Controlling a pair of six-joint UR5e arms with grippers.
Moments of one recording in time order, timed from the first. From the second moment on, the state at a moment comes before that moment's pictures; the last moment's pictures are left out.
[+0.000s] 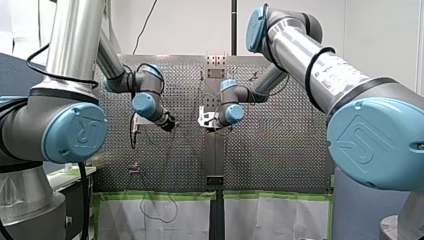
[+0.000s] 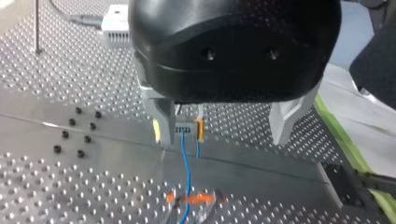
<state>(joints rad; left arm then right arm) -0.22 -1.77 -2.09 -2.70 -1.61 -1.60 2.25 -0.69 1.04 -0.12 1.43 1.61</state>
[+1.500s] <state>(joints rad) -0.33 -1.96 -1.87 -2.62 -1.75 -1.72 2.24 -0.70 1.04 -0.11 1.42 1.60</state>
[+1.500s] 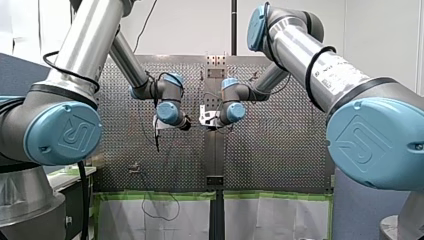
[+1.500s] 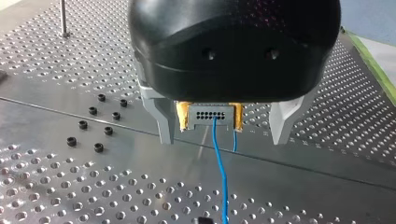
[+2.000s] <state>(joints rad) -0.32 -2.07 -1.76 -2.65 -1.78 -1.75 2.24 -0.70 1.04 -0.11 1.41 1.60</state>
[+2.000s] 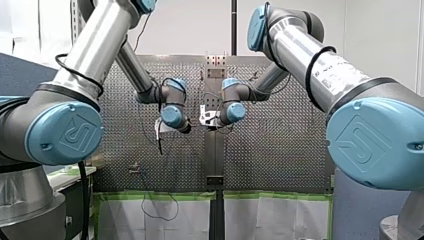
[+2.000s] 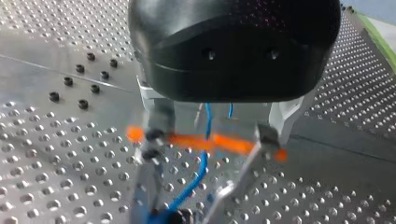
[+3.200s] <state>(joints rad) -0.32 -2.16 -1.66 -2.66 -1.83 -1.70 2.24 -0.70 1.04 -0.11 1.41 1.61</state>
